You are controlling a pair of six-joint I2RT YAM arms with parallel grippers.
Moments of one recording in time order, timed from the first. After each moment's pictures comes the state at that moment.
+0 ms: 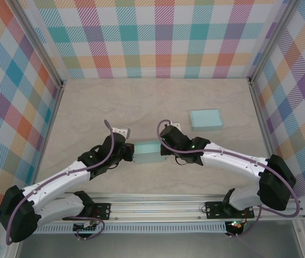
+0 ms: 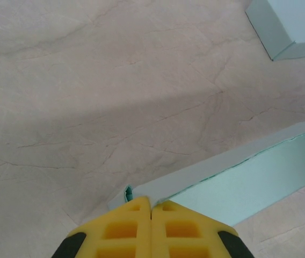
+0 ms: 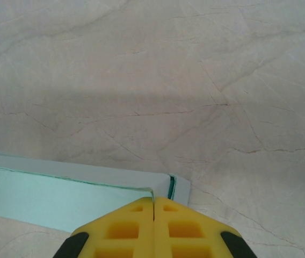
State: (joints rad) left arm -0.74 1.02 0.62 -0.31 -0.15 -0.52; right arm 0.96 1.37 0.96 -0.47 0.28 0.71
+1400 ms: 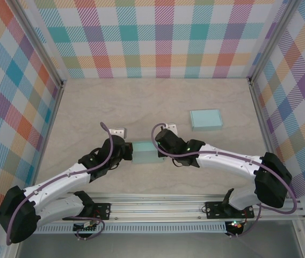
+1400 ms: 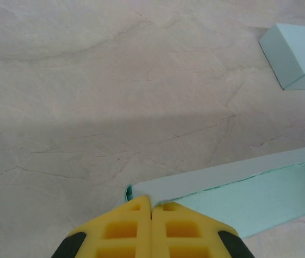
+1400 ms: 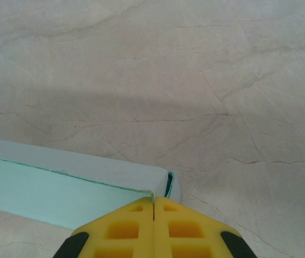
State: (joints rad) left arm -0.74 1.01 0.56 -0.21 -0.23 -0.58; right arm 1.01 1.41 0.96 -0.43 0.37 0.68
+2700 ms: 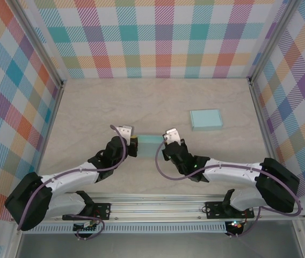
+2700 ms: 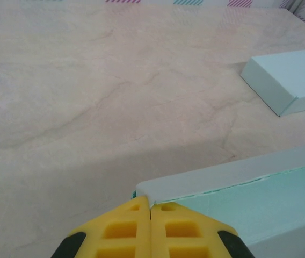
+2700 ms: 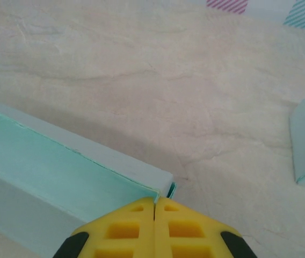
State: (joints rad) left arm -0.74 1.18 0.46 0.29 -0.28 -0.31; right arm 1.06 1.32 0.61 0.17 0.64 0.24
